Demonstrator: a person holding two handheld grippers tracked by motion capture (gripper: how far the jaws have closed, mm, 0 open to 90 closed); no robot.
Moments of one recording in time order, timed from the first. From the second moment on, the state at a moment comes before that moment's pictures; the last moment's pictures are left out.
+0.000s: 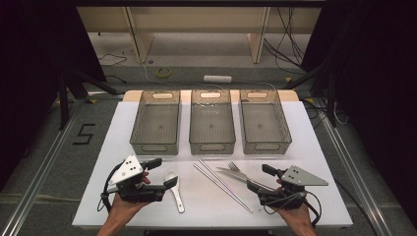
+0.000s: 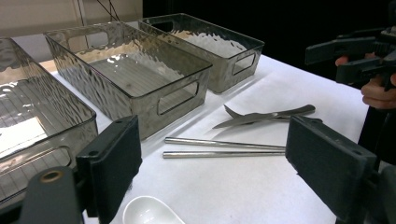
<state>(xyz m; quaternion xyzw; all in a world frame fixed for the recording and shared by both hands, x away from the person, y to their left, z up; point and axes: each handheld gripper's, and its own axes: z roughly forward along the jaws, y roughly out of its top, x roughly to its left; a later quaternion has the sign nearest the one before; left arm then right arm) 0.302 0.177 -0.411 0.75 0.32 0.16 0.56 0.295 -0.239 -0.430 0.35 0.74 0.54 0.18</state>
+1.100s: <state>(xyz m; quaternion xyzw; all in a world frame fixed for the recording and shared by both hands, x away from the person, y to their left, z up) 0.343 0.111 -0.397 0.86 0.23 0.12 0.43 0.297 -0.245 -0.429 0.35 0.74 0.55 0.17</state>
